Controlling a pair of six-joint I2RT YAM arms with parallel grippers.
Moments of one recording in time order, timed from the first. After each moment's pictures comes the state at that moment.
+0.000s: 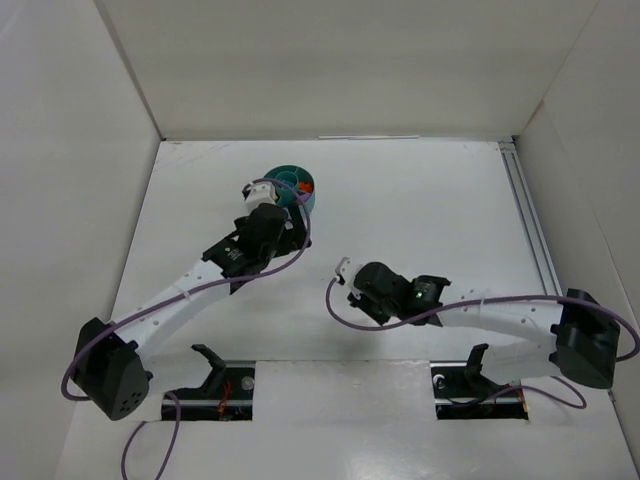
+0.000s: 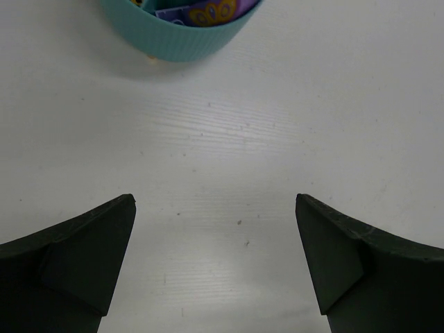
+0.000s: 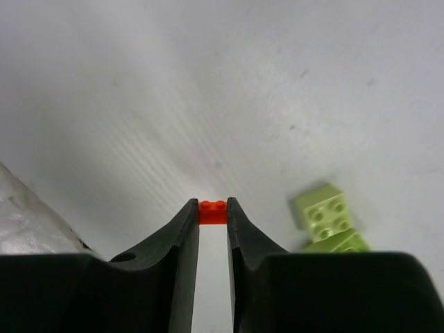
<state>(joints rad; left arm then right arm) -0.69 1.18 0.88 -0.37 -0.37 -0.71 1.08 1.28 0.73 -0.47 0.17 0.05</state>
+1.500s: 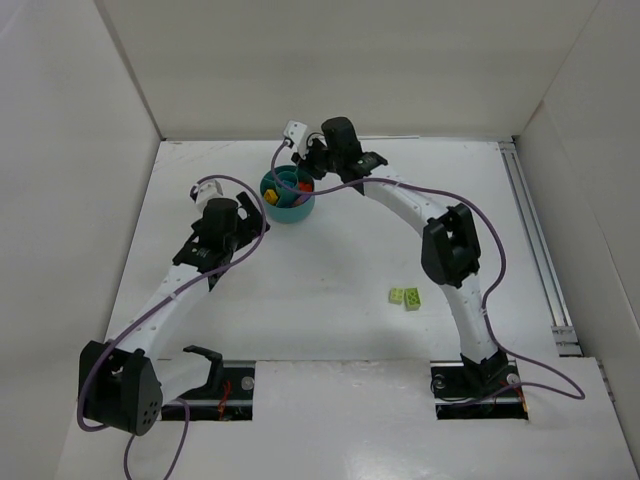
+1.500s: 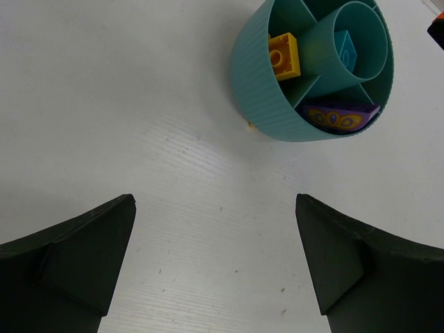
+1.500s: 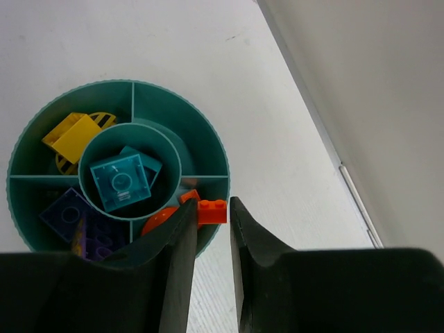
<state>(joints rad) -0.30 1.10 0.75 -0.27 -0.26 -0.71 0.61 2.28 2.10 -0.24 -0.28 -0.55</state>
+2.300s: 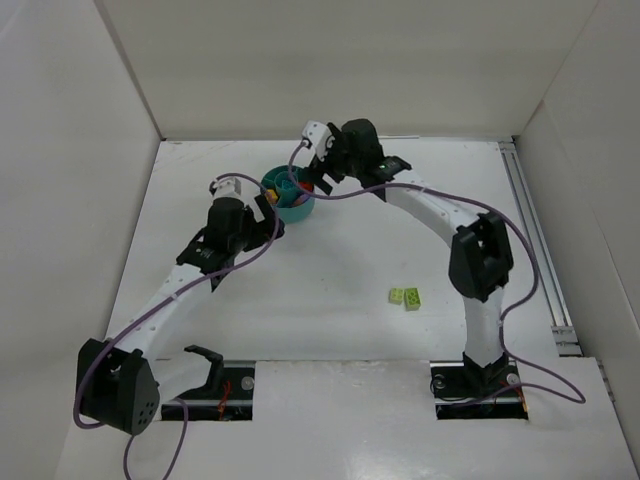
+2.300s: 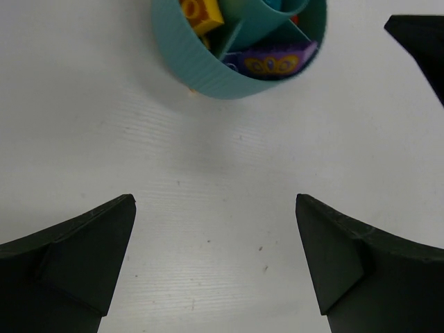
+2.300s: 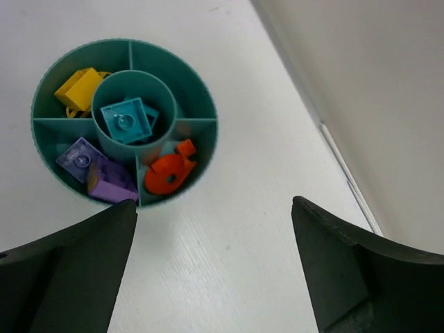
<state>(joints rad) -0.33 1.10 0.76 -0.24 -0.08 -0.64 0.59 2.09 1.87 -0.22 -0.25 -0.55</state>
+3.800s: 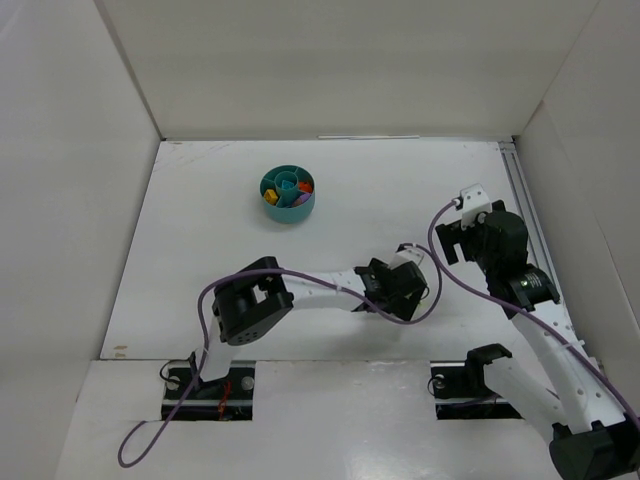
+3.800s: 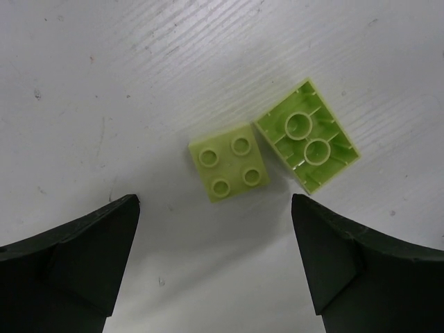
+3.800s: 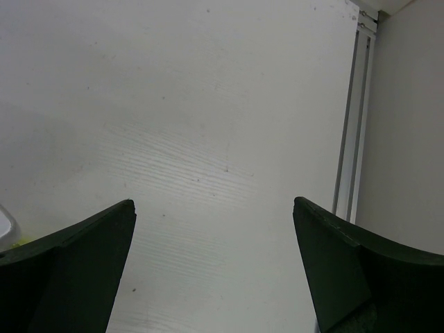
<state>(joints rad) -1.23 2.00 1.35 -0.35 -0.30 -0.59 0.24 0.78 0.77 -0.44 0.18 -0.32</state>
